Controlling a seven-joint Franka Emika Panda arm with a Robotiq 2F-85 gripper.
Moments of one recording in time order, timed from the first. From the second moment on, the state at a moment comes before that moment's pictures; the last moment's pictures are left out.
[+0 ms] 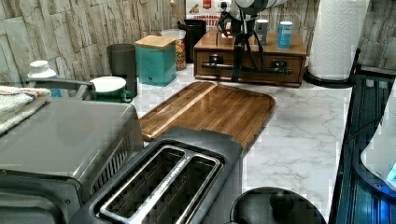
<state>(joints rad) -0.21 0.18 -0.20 -2.42 -0.09 1.17 -1.44</state>
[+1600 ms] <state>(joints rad) -0.17 0.15 -0.18 -2.40 0.05 0.90 -1.20</state>
